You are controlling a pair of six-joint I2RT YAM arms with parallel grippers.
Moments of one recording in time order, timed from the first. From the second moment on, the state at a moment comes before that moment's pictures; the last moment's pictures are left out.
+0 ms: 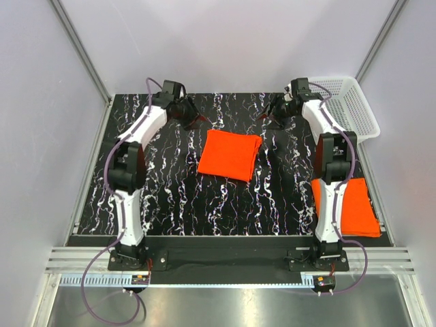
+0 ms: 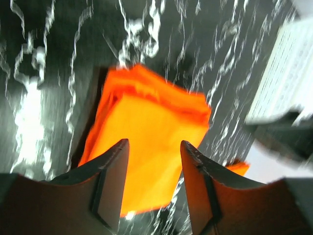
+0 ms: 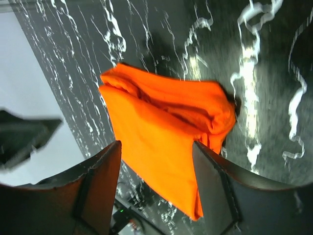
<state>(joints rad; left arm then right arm) -0.24 2.14 1.86 -0.57 0.35 -0.84 0.09 2.26 1.96 -0.69 -0.57 0.65</state>
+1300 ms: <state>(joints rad) -0.56 1.75 1.48 -0.76 0.19 -0.70 0.34 1.83 1.09 -0.50 -0.57 0.63</state>
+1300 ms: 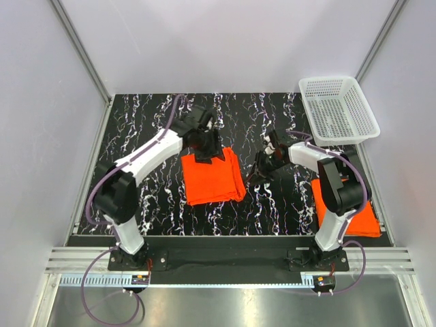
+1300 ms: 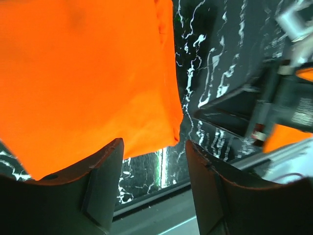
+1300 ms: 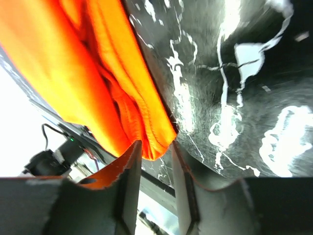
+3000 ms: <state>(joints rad) -0.81 2.28 1.97 -1.11 -0.30 -0.76 0.28 1.98 1.11 -0.17 -0.79 0.76</state>
